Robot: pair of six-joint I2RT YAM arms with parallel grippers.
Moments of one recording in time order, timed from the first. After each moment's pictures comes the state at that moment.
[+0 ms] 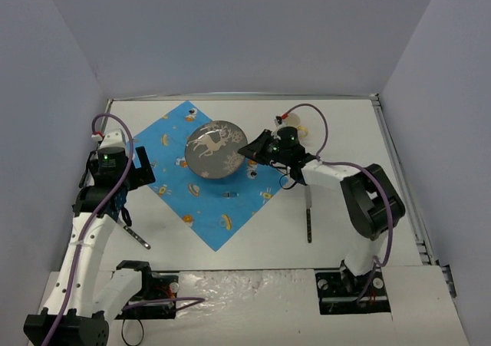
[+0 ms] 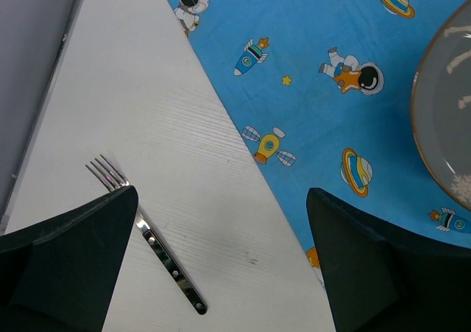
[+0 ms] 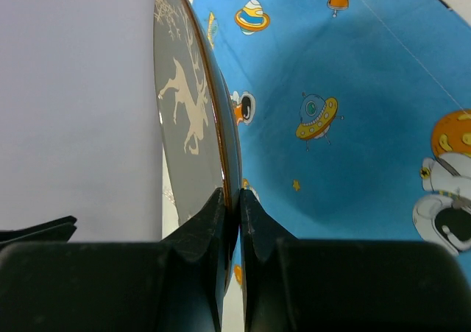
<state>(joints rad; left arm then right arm) -0.05 0.88 0.94 -0.72 -0.25 -0.25 0.51 1.79 0.98 0.44 -0.34 1.05</state>
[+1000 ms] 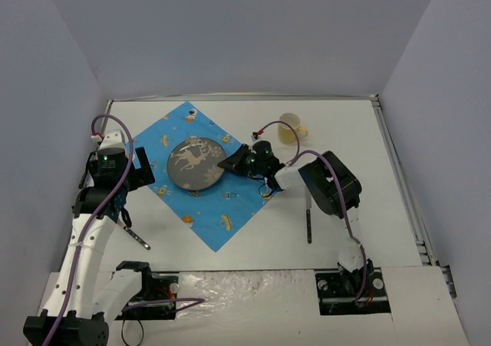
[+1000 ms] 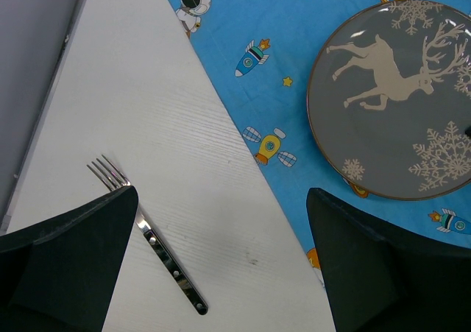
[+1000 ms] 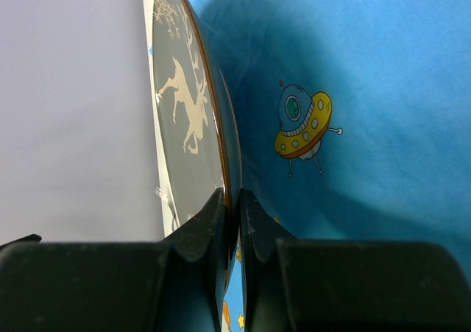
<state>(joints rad) -0.05 0.88 0.94 -0.72 -0.25 -0.25 0.61 2.16 1.10 0.70 -0.35 1.20</state>
